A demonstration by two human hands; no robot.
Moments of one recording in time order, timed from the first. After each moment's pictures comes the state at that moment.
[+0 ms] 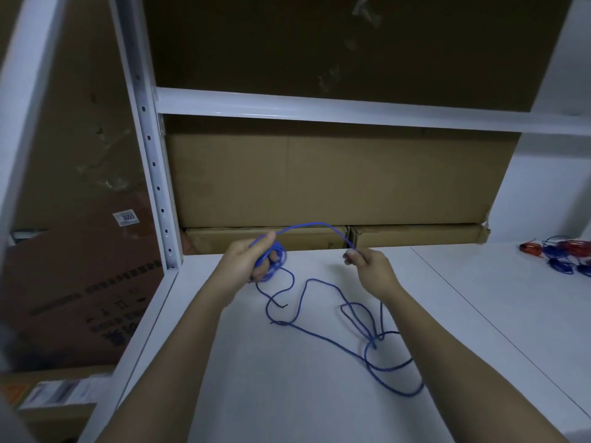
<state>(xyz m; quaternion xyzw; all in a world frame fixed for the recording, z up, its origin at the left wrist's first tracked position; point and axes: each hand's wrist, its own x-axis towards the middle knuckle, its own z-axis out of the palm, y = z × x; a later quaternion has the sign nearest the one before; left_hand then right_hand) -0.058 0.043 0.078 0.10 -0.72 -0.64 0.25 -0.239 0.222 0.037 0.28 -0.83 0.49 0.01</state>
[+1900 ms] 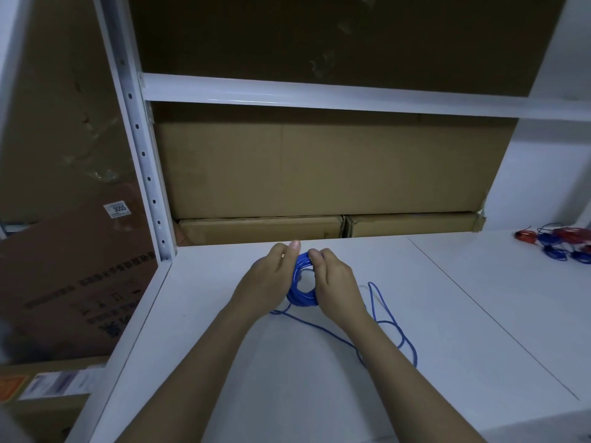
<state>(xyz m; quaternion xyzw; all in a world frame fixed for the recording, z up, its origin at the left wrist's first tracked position) -0.064 0.097 0.058 0.14 -0.87 -0.43 0.22 -0.145 0.203 0.036 0.35 -0.81 0.46 0.04</state>
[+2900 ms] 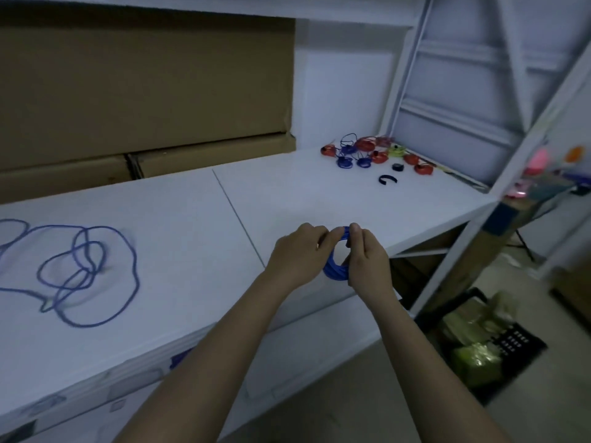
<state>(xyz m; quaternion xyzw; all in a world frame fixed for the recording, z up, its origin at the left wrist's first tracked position) -0.262 0.551 0.015 -0.04 -0.94 -0.34 0.07 -0.279 0.677 -0.014 0.05 -0.81 0.57 0.10</state>
